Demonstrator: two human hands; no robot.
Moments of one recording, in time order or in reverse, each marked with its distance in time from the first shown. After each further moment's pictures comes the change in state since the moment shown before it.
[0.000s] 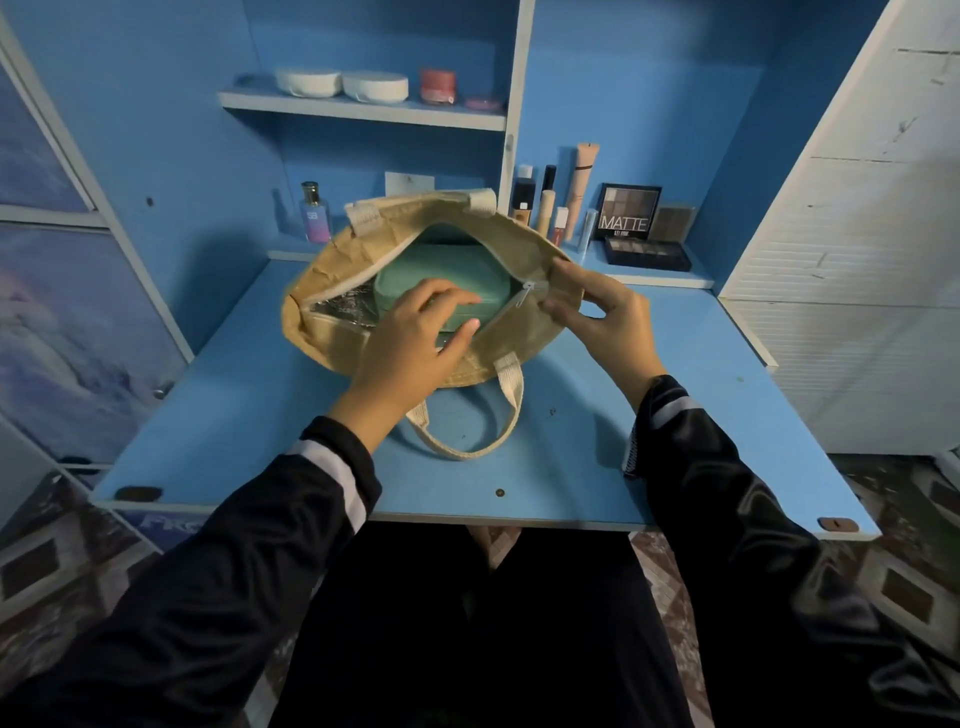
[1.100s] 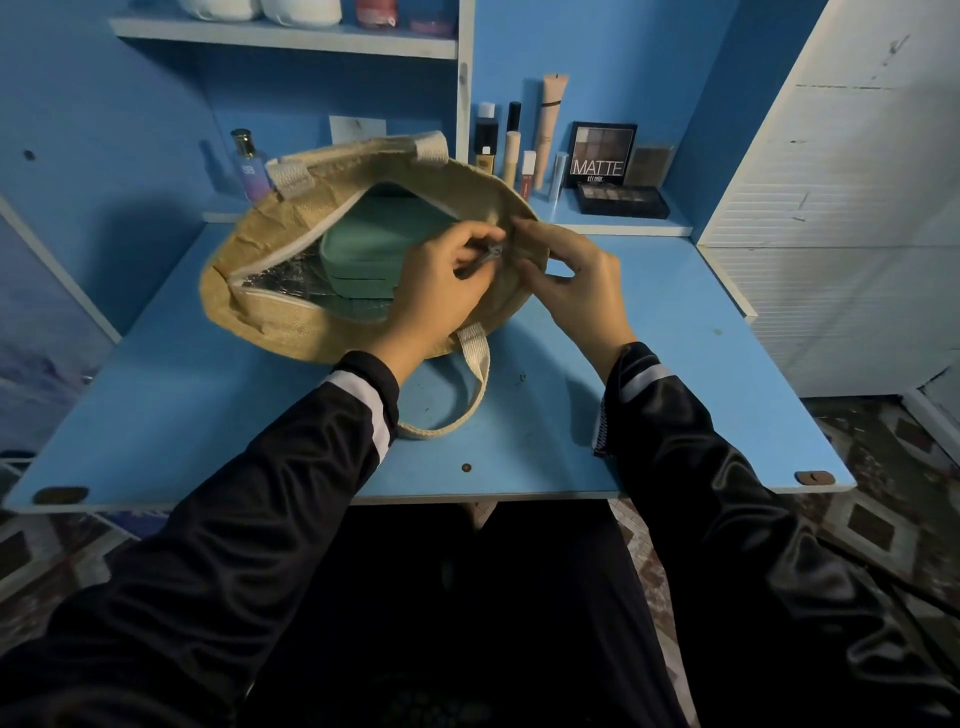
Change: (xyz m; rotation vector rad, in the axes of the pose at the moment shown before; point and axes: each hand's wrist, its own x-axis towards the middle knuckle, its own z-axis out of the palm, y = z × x) left_hand 0.043 0.034 0.053 -0.508 -0.057 -0.278; right_hand -0.003 0.010 0.004 -0.135 0.078 -0.115
